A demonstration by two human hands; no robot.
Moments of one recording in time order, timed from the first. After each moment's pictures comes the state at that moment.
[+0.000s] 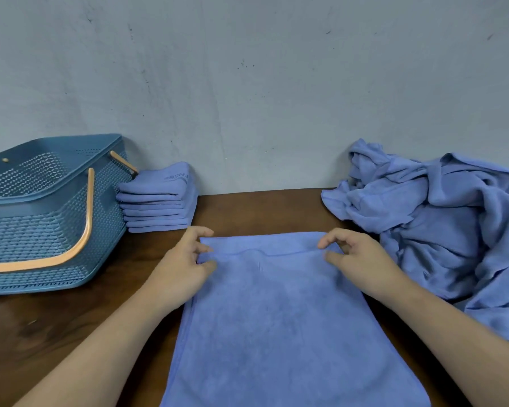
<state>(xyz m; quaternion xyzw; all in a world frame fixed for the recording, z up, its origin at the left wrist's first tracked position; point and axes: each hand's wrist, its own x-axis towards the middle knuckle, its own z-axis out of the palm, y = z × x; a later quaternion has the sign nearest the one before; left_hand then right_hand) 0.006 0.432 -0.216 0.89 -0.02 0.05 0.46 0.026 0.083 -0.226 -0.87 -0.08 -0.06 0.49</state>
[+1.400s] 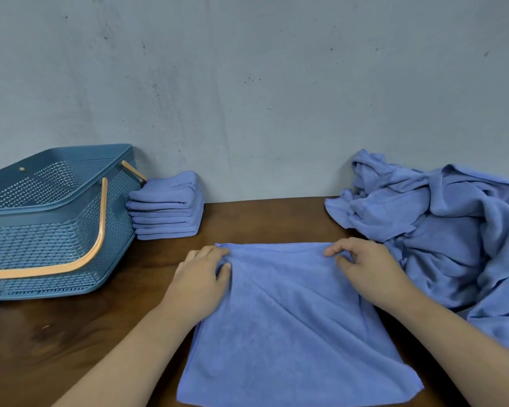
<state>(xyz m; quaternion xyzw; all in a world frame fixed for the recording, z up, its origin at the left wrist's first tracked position) 0.012 0.420 -0.234 0.98 -0.04 0.08 0.20 0.017 0.082 -0.219 -0.90 -0.08 -0.13 0.40</state>
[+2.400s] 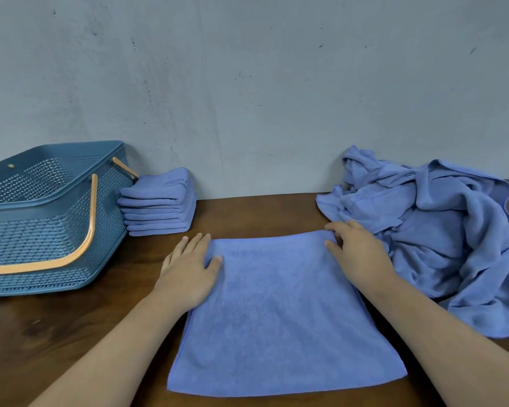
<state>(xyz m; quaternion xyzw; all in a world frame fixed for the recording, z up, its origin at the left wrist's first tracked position) 0.015 0.420 -0.229 0.98 0.01 0.04 0.20 0.051 0.069 -0.235 -0.96 -0.03 -0.17 0.21</state>
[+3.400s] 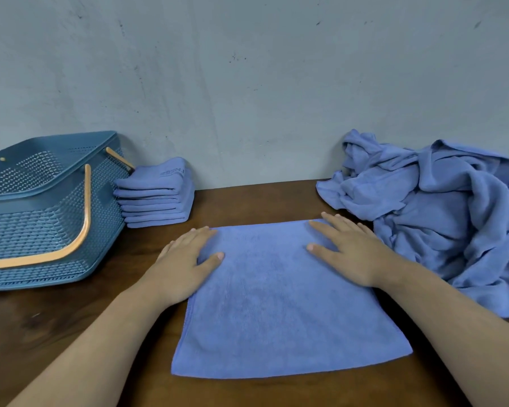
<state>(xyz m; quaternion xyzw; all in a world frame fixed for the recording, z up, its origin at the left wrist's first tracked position) 0.014 0.446 -0.232 0.97 -0.08 0.03 0.21 0.027 0.072 -0.226 -0.98 -0.12 0.00 0.15</state>
